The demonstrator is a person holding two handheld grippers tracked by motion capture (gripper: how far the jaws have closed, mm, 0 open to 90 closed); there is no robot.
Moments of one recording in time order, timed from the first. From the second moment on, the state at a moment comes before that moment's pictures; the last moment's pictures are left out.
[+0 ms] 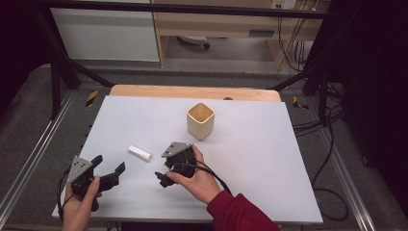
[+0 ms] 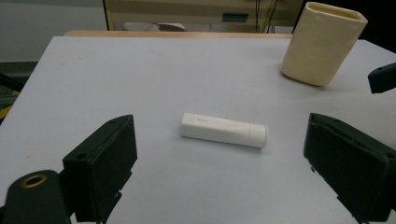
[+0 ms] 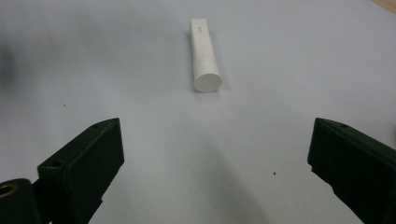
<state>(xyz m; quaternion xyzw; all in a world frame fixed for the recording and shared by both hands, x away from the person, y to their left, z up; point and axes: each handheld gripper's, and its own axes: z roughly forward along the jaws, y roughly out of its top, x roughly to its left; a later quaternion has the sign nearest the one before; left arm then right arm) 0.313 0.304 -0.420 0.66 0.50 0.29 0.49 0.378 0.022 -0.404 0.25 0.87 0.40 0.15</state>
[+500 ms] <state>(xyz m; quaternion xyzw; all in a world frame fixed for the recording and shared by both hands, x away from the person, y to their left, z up) 0.315 0.311 -0.422 0.65 0.52 0.30 0.47 0.407 0.039 -0.415 0.25 0.88 0.39 0.12</state>
